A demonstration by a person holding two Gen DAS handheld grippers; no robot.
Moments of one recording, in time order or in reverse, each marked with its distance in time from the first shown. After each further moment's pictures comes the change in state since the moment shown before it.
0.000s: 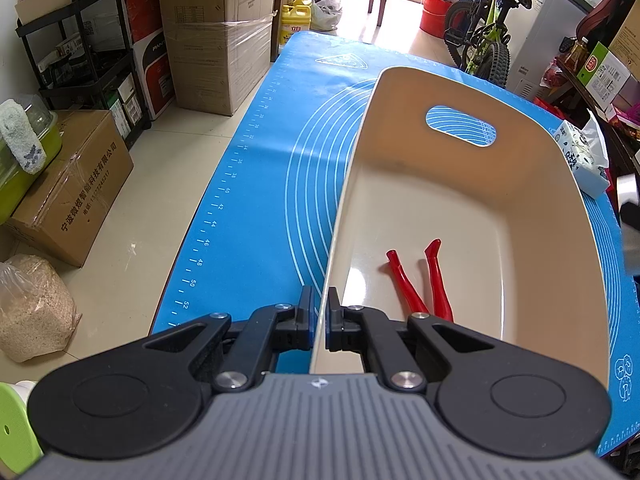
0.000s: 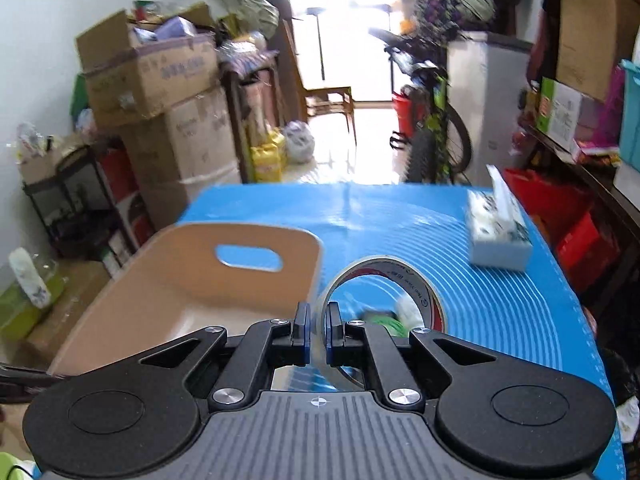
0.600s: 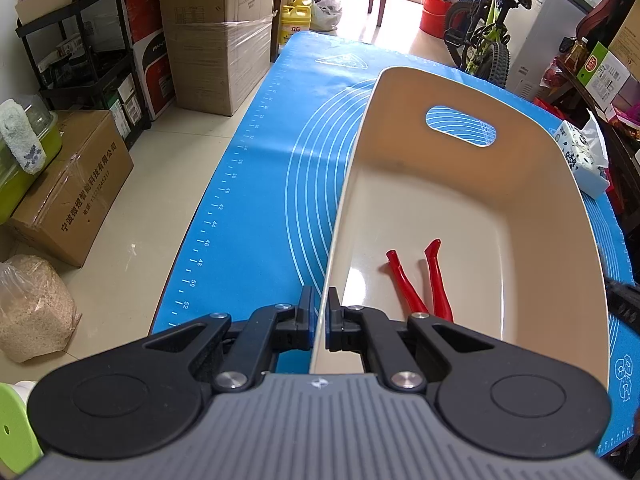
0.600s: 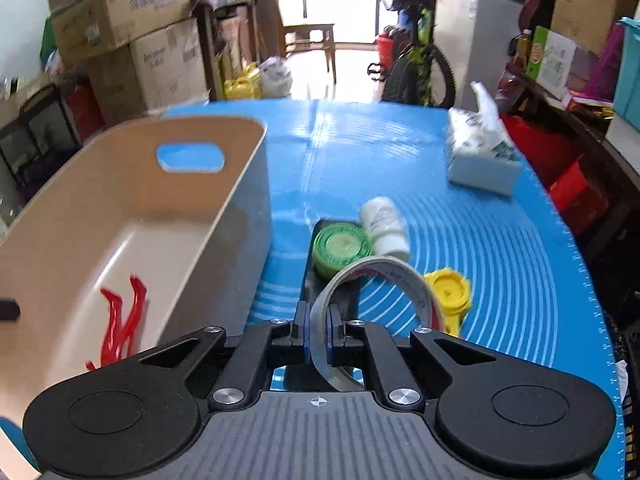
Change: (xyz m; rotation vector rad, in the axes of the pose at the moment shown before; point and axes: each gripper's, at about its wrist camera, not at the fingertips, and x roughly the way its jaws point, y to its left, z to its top) left arm 0.000 0.000 0.000 0.000 0.000 -0.002; right arm 0.046 -0.031 -0.047 0.003 0.180 -0.091
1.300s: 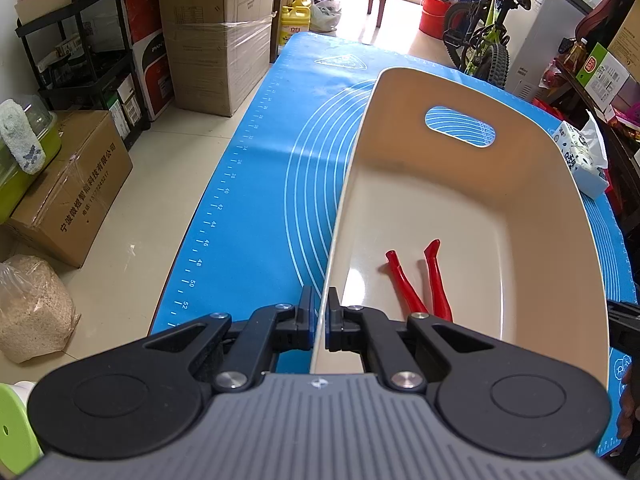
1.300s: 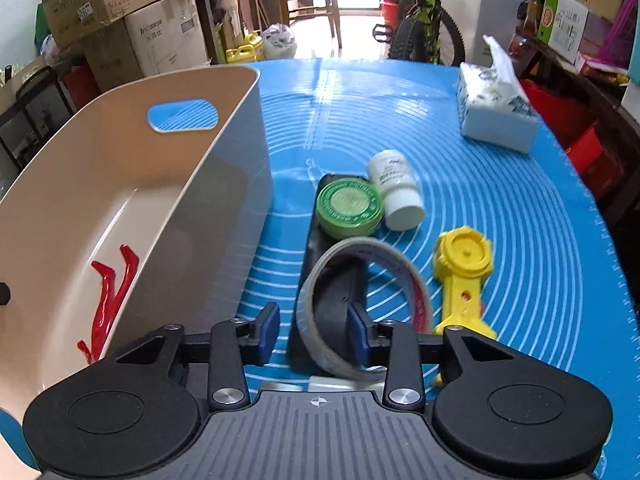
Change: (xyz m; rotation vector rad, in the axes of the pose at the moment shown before) left arm 0.000 0.000 0.001 0.000 -0.002 -0.002; right arm 0.032 -0.002 -0.012 0.014 0.125 0.041
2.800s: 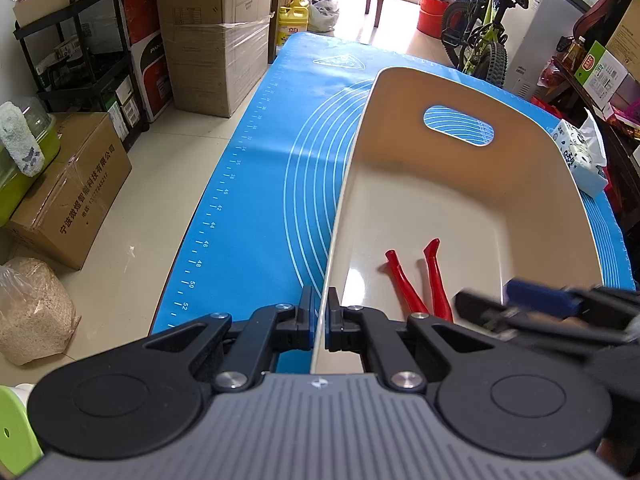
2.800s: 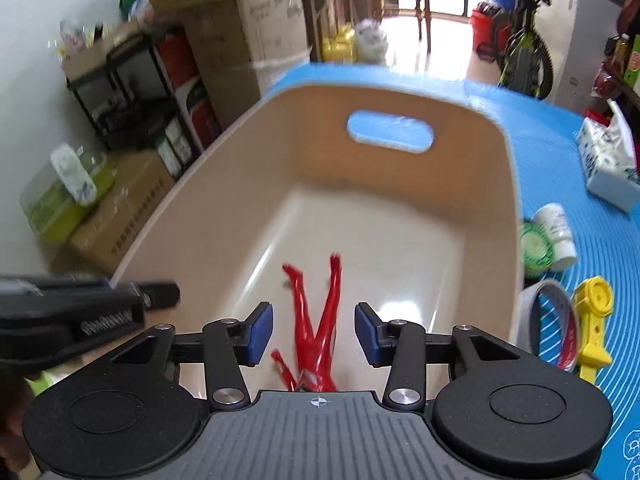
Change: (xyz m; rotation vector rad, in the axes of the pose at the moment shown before) left arm 0.000 0.000 0.001 0.005 -0.001 -0.002; right arm -0.044 0.132 0.017 -0.131 0.008 0.164
